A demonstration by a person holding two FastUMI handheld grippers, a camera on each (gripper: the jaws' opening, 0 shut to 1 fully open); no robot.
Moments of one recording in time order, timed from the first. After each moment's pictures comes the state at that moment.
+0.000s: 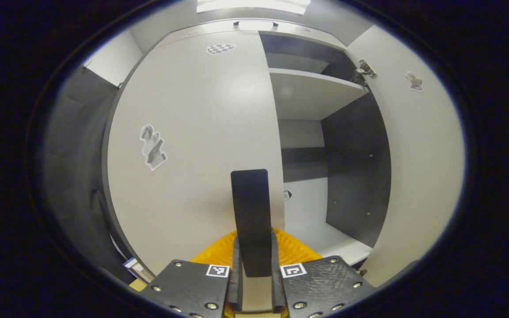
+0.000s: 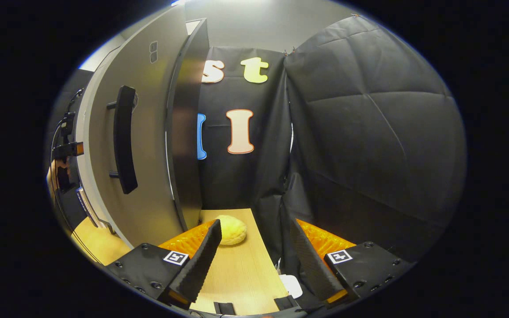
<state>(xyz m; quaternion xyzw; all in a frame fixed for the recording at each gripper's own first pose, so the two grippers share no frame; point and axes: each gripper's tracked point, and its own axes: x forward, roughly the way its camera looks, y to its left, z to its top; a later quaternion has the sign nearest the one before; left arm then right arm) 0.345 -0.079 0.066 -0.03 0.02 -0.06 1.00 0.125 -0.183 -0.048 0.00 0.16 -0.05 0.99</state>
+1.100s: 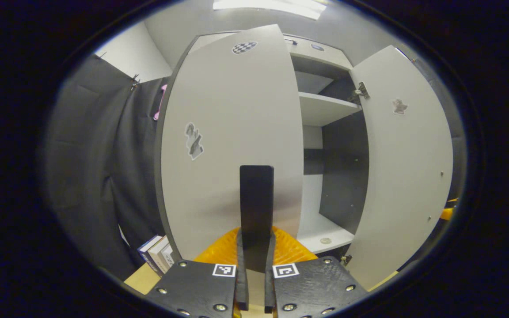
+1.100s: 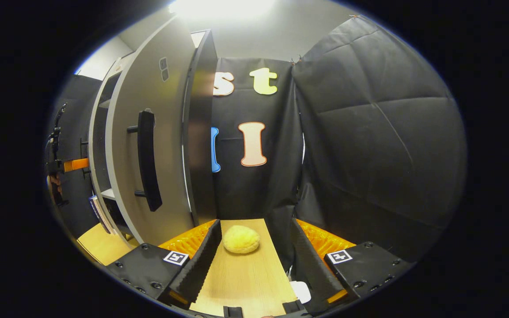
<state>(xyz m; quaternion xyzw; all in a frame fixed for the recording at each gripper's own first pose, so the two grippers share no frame) 0.269 -0.042 0.066 -0.05 0.04 -0.06 1.00 0.124 -0.165 -0.019 0.02 0.12 -0.01 0.99</state>
